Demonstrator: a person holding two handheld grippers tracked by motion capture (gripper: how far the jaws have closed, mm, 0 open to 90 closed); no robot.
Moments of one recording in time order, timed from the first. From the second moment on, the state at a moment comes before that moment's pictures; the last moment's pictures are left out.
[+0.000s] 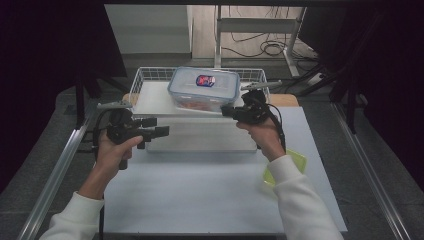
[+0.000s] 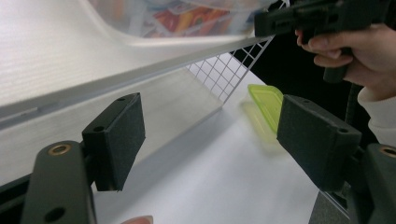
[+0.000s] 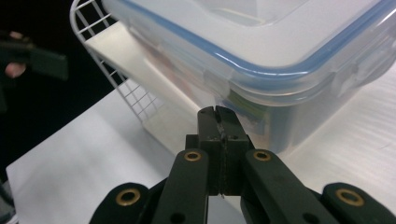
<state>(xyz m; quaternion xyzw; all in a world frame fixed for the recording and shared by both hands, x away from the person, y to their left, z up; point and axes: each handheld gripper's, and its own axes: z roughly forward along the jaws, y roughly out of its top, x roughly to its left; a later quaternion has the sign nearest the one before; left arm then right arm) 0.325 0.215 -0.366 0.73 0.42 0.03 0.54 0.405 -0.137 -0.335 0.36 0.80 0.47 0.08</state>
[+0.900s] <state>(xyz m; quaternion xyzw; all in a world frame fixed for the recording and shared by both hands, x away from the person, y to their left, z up) 0.299 0.213 -0.391 0.73 0.42 0.02 0.54 0.371 -0.170 -0.344 0.37 0.78 0.50 0.07</state>
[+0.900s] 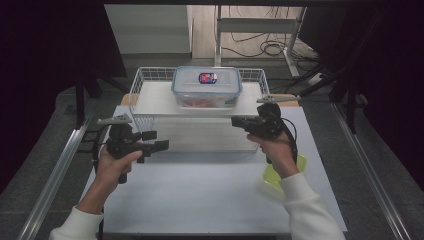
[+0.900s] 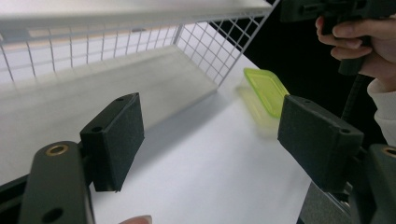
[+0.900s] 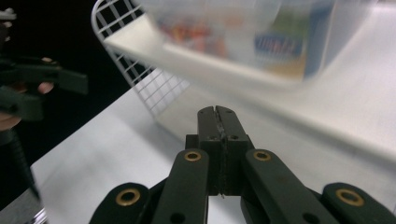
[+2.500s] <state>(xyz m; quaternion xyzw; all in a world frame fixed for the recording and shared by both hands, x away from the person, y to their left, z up) 0.252 0.205 -0.486 0.77 0.46 0.01 0.45 0.282 -0.222 -0.463 0.36 0.84 0.41 0.01</state>
